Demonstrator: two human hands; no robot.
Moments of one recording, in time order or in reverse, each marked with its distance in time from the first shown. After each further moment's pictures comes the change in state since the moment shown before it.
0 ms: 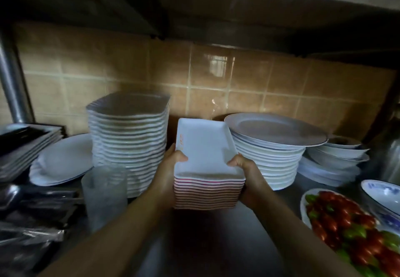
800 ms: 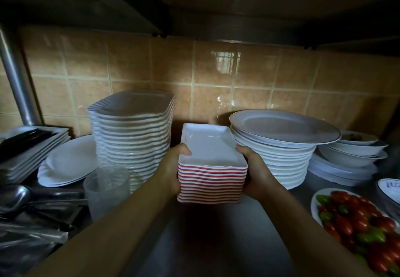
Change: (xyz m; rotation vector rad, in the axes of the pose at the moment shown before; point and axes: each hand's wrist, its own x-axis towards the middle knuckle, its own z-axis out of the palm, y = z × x) left_hand 0.019 0.009 -0.004 0.089 0.080 -0.195; right_hand 0.025 -0.002 -0.010 -0.008 0.123 0.167
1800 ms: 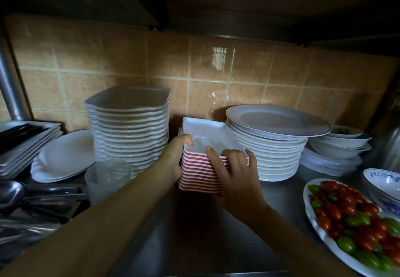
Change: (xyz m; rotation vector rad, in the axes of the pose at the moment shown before) left_hand 0.002 0.009 0.005 0.143 0.039 -0.031; right_hand -0.017 0.057 -0.007 -1.917 0.513 -1.417
